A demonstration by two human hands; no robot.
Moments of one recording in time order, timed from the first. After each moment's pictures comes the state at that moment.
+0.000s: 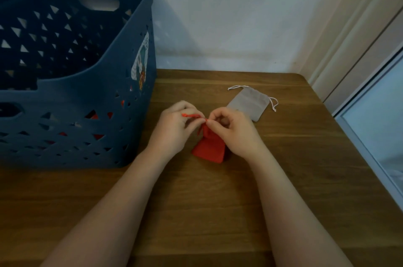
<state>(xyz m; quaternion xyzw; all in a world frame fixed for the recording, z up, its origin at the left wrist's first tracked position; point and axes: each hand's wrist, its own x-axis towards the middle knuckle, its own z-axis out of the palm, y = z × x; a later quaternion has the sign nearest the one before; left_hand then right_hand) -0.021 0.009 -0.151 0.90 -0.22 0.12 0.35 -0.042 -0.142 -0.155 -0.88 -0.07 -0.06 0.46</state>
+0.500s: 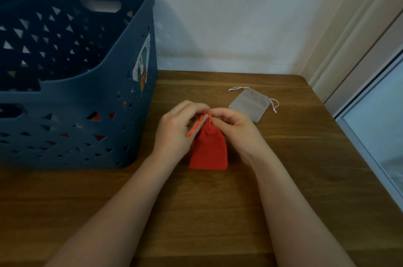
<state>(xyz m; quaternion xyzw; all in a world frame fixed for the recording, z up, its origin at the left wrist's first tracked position) -0.024 0.009 -0.156 0.85 -0.29 0.24 0.38 -0.045 -0.139 -0.151 -0.72 -0.03 0.02 0.69</state>
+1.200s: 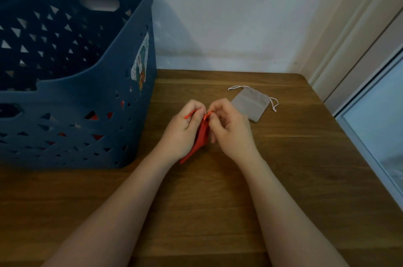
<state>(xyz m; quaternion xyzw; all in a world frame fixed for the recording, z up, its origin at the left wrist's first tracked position) -0.024 0.002 -0.155 0.83 -0.19 -0.01 0.52 -0.050 -0.127 -0.148 -0.85 -0.07 -0.12 0.50</state>
